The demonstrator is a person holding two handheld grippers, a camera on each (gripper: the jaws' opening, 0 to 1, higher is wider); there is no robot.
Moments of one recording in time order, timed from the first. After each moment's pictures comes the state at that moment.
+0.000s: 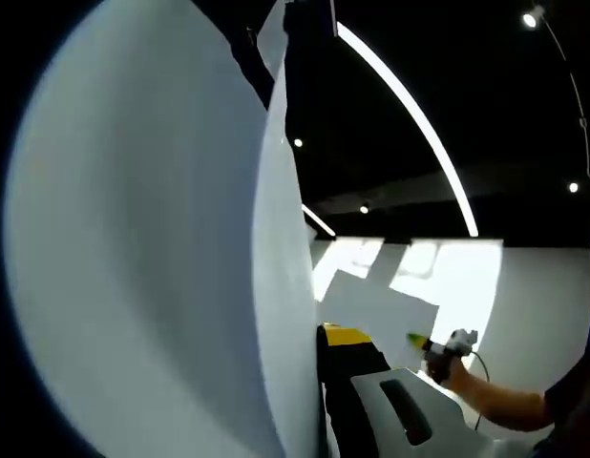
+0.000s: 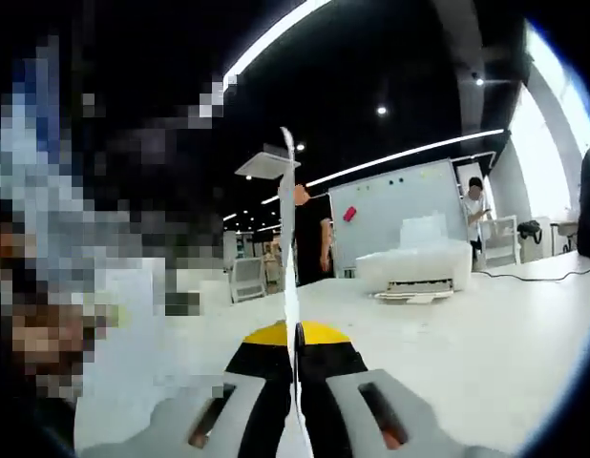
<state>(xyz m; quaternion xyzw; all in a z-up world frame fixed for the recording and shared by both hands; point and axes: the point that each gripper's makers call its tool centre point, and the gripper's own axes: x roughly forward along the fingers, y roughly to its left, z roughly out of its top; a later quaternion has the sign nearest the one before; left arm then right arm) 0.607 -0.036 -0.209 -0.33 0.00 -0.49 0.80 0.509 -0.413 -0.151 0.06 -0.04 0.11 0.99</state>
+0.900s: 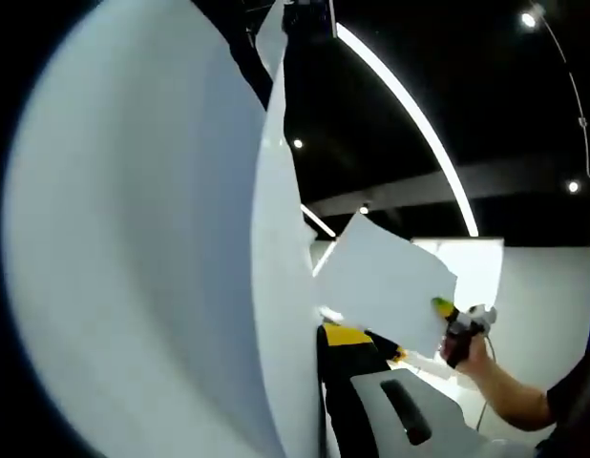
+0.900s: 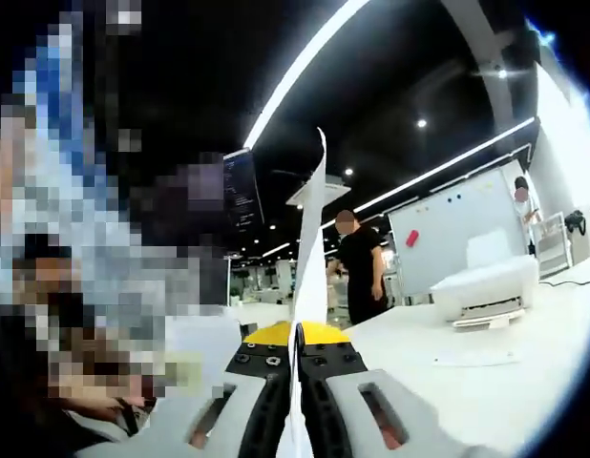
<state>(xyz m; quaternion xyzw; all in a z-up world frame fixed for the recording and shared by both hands) 0.606 -0.036 -0.209 -0.33 0.00 -0.49 0.81 0.498 -0.296 -0.078 0.09 -0.10 0.23 0.96</state>
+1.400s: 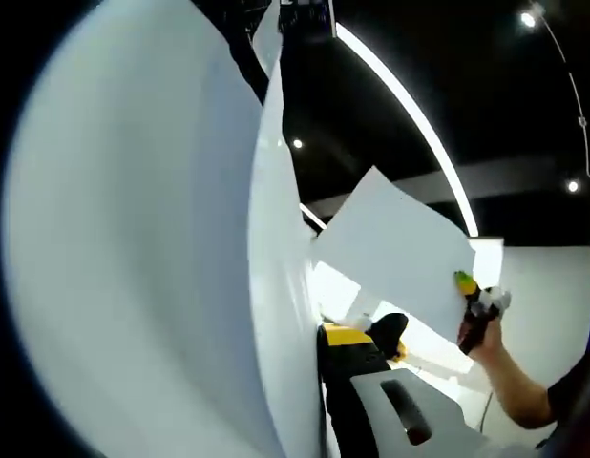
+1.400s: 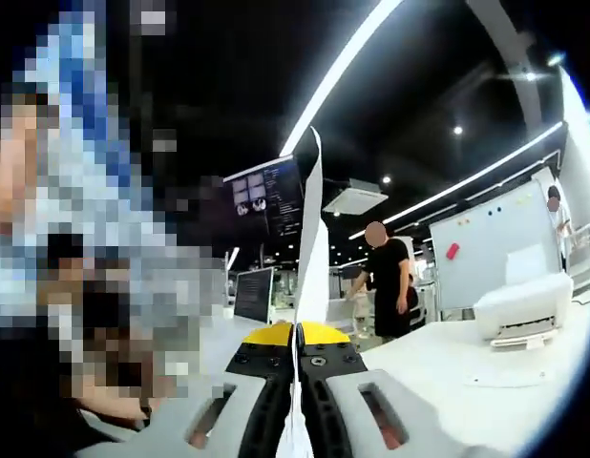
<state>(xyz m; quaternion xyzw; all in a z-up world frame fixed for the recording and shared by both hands) 0.607 -0.035 -0.208 -0.33 0.00 -0.49 0.80 0.488 -0.235 -0.040 0.07 -0.13 0.31 0.94</state>
